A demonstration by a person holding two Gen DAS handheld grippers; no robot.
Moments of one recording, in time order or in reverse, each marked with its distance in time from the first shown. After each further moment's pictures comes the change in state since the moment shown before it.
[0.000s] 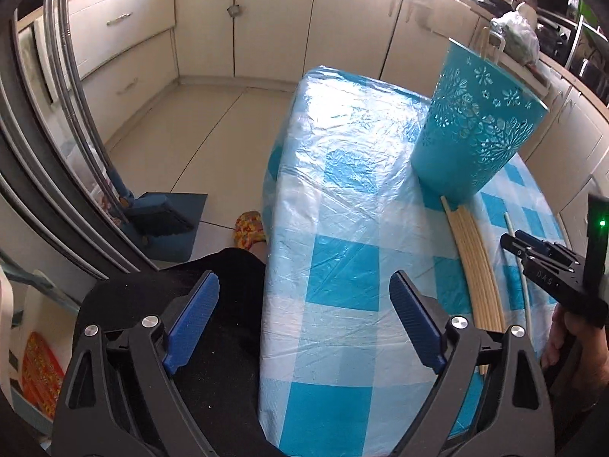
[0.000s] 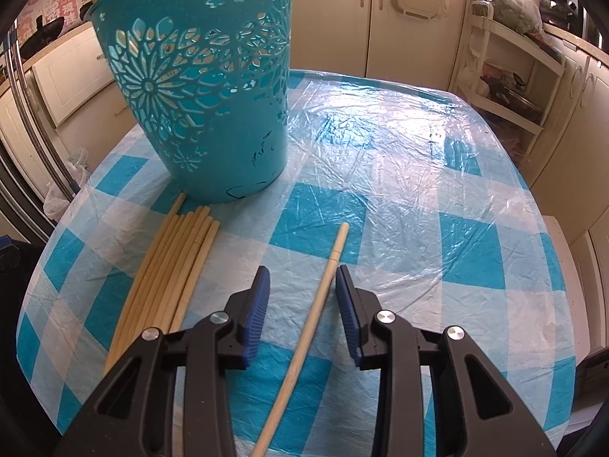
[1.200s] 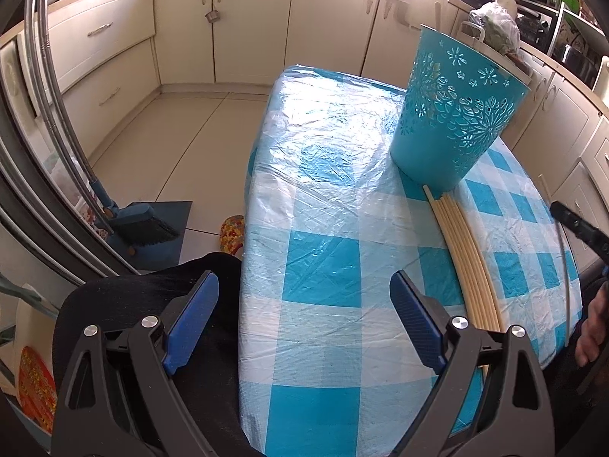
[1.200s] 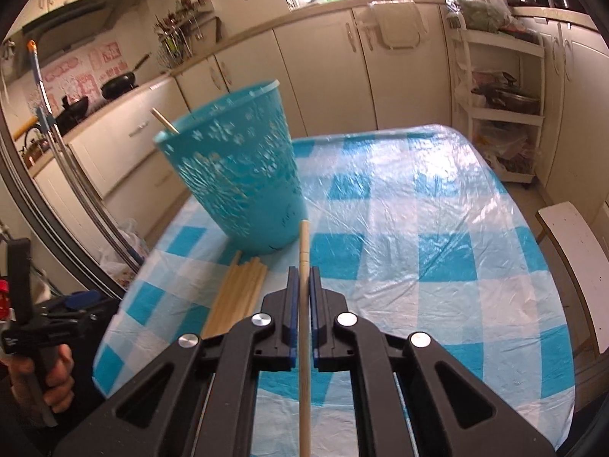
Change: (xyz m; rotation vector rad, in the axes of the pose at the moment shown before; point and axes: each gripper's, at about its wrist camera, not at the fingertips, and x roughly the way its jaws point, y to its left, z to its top) left arm 0.011 -0.012 -0.004 0.056 -0.006 -0.047; right arm -0.084 -0.030 -0.004 0.152 -0.227 0.218
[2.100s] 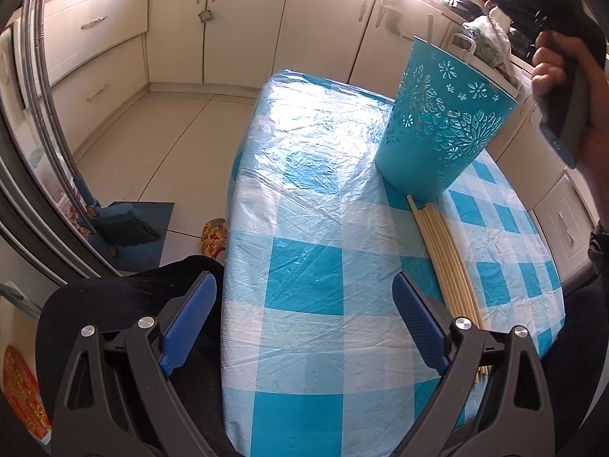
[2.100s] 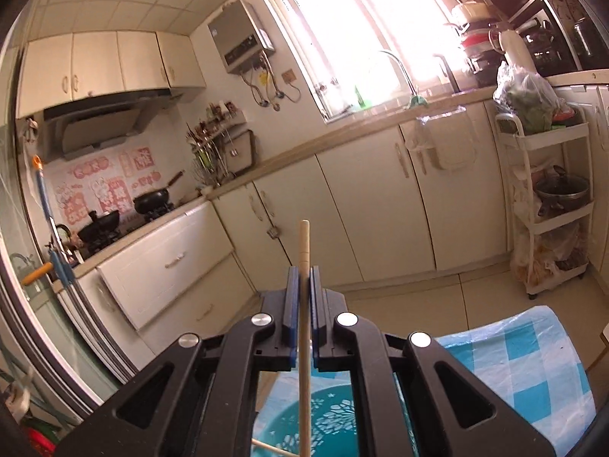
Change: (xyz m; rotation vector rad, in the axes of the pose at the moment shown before) left arm 0.000 0.002 0.002 -0.033 -0.021 -0.079; right arm 0.057 0.069 0.188 0.040 -0.381 0.114
